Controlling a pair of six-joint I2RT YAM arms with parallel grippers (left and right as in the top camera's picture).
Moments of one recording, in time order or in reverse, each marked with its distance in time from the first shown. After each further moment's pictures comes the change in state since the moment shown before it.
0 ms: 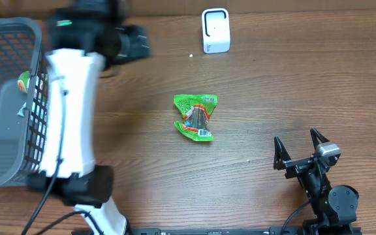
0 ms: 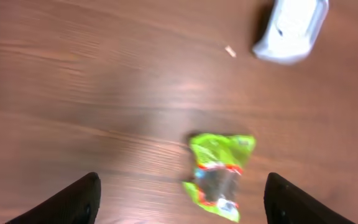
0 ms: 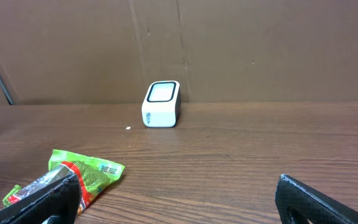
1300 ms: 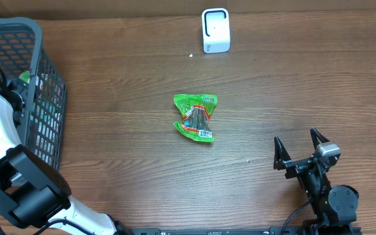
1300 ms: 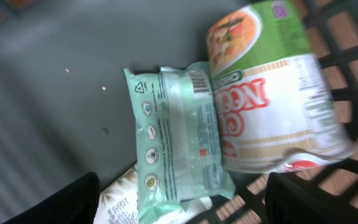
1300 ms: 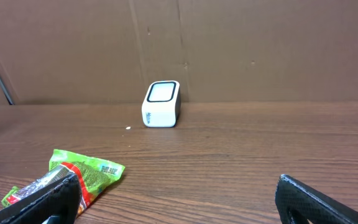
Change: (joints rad) left arm 0.743 -0.011 -0.763 0.739 -0.076 0.000; right arm 0.000 0.000 0.000 0.000 0.000 0.000
